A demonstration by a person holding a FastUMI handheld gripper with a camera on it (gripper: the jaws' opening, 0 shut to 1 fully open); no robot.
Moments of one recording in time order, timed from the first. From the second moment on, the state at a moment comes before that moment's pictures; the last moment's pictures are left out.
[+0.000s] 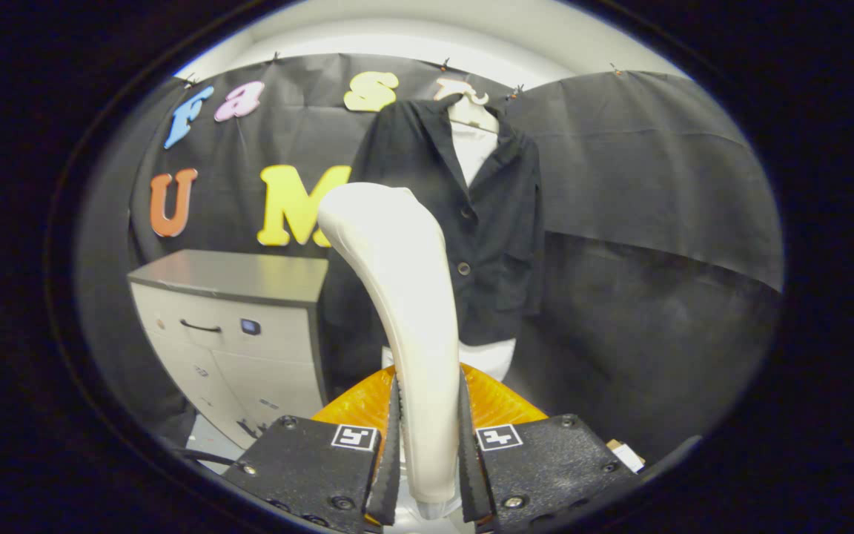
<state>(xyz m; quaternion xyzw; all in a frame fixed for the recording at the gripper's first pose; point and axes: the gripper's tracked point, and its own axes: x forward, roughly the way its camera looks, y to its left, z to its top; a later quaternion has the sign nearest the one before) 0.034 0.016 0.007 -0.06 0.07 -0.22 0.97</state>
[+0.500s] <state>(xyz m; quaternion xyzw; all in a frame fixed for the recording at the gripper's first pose) -0.048 0.059 0.082 -0.05 -0.04 -0.07 1.00</state>
